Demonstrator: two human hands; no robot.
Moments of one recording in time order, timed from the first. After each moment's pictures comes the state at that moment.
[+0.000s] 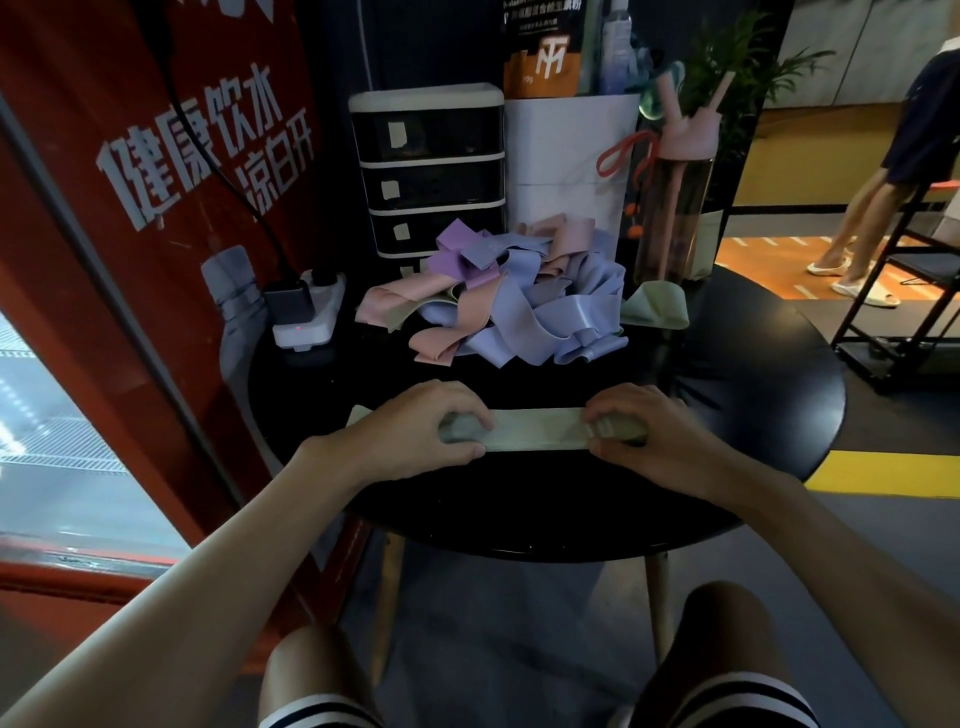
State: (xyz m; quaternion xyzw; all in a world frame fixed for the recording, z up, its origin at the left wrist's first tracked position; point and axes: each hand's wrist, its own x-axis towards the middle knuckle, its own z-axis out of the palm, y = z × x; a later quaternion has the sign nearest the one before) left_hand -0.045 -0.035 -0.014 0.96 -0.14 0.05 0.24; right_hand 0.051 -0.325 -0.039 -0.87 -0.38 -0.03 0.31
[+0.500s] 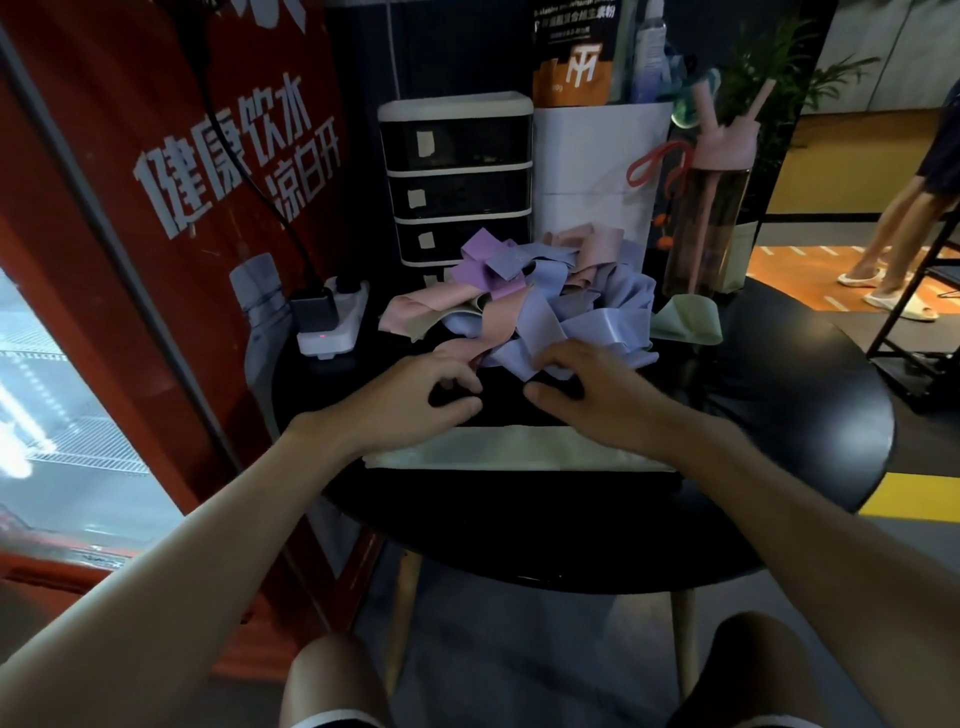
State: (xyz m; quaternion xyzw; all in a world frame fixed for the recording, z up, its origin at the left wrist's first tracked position) left_hand -0.034 -0.004 0.011 0.95 -0.08 0.11 0.26; right_hand 0.048 -0.237 0.019 -0.85 -0.41 -0.02 0.32
